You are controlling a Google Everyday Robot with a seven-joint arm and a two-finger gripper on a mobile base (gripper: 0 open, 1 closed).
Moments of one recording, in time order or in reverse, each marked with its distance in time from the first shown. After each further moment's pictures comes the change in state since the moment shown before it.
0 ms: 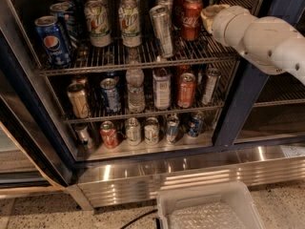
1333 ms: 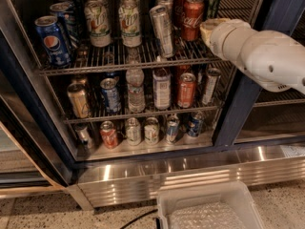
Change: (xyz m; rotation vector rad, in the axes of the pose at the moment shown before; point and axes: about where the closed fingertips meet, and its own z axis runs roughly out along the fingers) arm 0.011 0.030 -0.043 0.016 0.073 0.068
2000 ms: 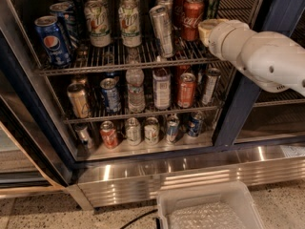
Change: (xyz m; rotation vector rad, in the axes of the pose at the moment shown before) arm -0.003 0.007 0.005 -0.026 -0.024 0.058
